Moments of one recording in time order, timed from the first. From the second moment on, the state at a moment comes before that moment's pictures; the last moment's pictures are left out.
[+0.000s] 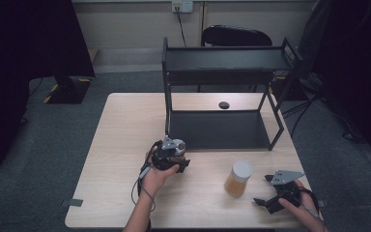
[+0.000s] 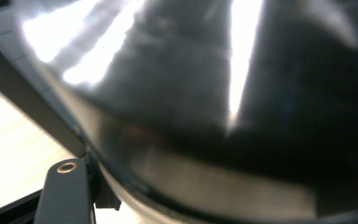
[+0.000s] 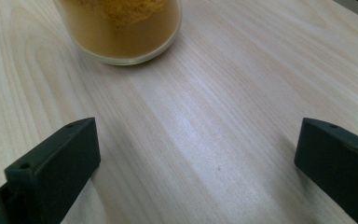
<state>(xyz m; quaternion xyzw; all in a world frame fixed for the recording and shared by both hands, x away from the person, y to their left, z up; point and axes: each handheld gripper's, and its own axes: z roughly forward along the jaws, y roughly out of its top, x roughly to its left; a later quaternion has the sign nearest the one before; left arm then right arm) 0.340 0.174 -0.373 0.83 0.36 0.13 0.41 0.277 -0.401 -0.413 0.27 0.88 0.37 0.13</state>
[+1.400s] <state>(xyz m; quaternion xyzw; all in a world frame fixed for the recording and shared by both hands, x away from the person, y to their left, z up) 0.392 0.126 -0.308 0.83 0.34 0.12 0.42 0.277 -0.401 -0.413 0.27 0.88 0.37 0.13</state>
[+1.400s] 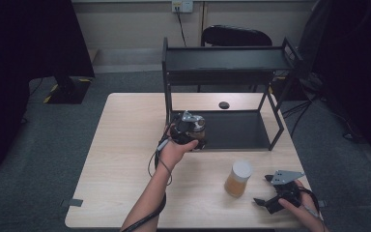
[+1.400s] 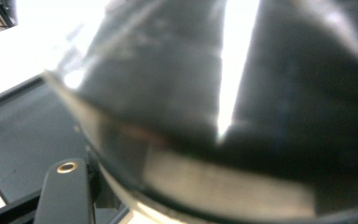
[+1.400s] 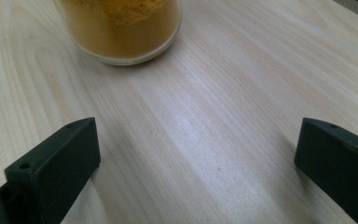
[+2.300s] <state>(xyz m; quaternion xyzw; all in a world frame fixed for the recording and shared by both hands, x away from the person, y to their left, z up) 0.414 0.097 -0.257 0.84 0.31 0.12 0.43 0.277 -0.401 -0.413 0.27 0.88 0.37 0.13</state>
